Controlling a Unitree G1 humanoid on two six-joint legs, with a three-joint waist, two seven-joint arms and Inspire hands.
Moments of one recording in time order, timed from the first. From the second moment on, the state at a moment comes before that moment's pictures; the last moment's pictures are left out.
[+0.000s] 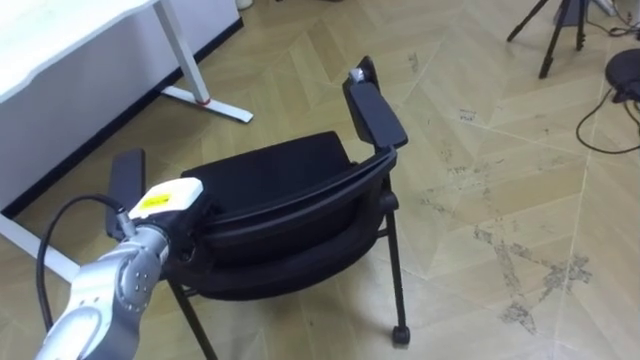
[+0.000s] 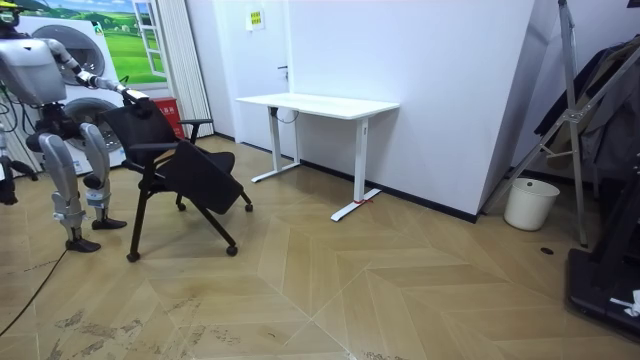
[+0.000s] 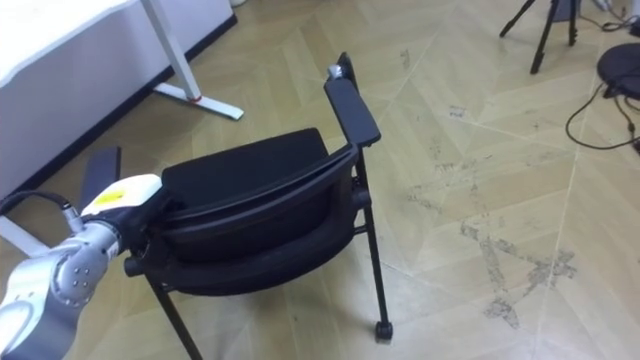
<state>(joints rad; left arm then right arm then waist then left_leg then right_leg) -0.03 0.47 -0.23 0.03 0.83 0.26 -0.35 0.02 -0.39 -0.14 1.13 -0.21 0.11 -0.07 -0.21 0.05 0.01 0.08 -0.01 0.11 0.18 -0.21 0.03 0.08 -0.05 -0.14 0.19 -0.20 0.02</state>
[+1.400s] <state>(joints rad) -0.10 0.51 -0.28 0.03 0.84 0.09 -0.28 -0.15 -0.50 0.27 0.10 -0.95 0.11 0.17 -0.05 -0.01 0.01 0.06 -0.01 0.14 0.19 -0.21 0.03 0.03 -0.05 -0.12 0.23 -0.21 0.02</state>
